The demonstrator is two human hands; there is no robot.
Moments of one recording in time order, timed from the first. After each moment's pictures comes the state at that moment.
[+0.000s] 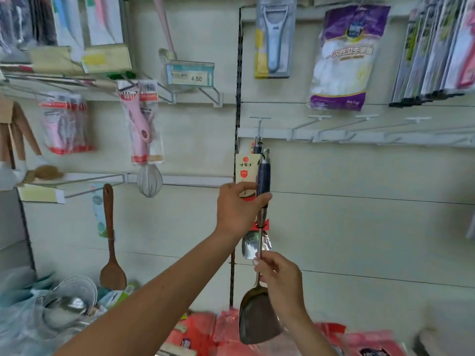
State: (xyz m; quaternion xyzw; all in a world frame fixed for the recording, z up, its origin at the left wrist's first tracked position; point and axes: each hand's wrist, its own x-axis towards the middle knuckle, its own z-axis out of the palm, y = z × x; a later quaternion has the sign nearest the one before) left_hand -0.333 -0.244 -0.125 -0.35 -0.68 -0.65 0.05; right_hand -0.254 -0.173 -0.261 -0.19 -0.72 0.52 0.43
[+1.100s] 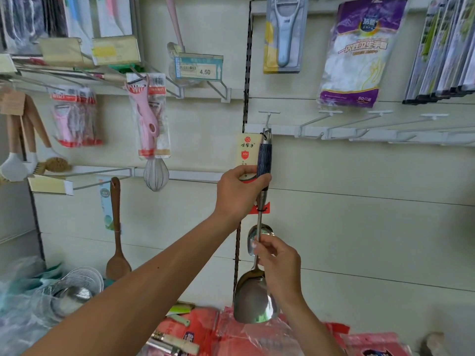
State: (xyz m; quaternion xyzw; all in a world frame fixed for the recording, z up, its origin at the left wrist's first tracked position) left_hand -0.343 -0.247 -0.106 -0.35 -0.61 -0.71 0.03; right_hand -0.274 -0.176 -0.244 -0.17 -0.70 0.52 0.46
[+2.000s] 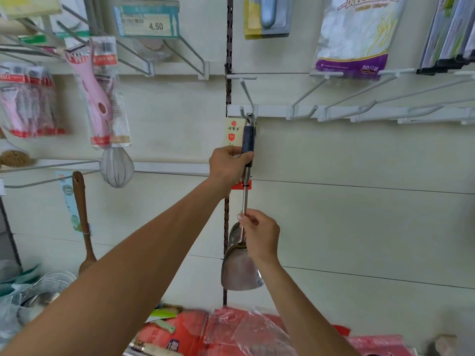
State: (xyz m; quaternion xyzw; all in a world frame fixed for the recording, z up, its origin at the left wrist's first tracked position) left_hand -0.430 -0.145 -0.099 -0.30 -0.66 -0.69 0.01; right_hand -0.360 -0.095 -0.240 -0.16 -0.69 0.51 0.48
